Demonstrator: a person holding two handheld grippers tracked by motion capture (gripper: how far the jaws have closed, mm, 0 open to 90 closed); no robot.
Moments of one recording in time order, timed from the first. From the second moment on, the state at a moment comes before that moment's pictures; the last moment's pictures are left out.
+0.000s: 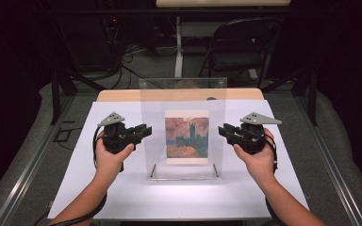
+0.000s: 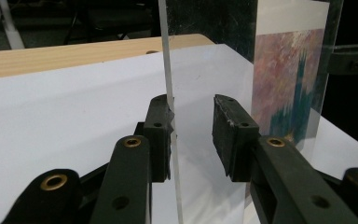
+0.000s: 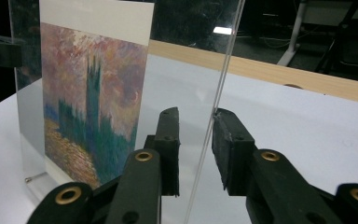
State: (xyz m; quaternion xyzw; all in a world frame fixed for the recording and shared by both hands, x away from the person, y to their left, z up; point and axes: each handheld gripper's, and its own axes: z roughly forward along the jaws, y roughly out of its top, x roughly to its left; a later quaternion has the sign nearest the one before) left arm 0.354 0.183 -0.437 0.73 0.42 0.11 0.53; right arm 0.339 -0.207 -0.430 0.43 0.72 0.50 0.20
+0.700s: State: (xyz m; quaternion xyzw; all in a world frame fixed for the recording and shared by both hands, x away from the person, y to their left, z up) left arm 0.318 0.189 -0.444 0.73 0.38 0.12 0.55; right arm 0.305 -0.214 -0.433 0.42 0.72 0.52 0.19
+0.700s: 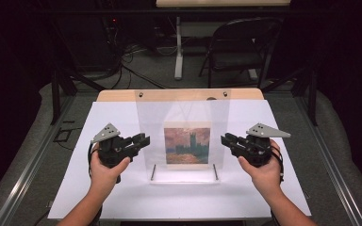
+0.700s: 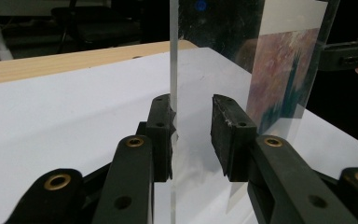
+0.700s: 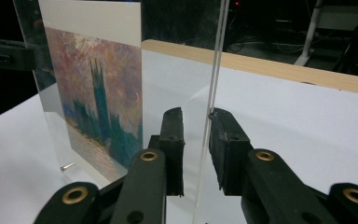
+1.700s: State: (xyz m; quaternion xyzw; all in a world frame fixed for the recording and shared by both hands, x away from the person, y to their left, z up) left arm 0.299 0.193 -0.453 0.72 0.38 0.11 0.57; right arm 0.284 -0.217 -0.444 0.40 0.71 0.54 0.19
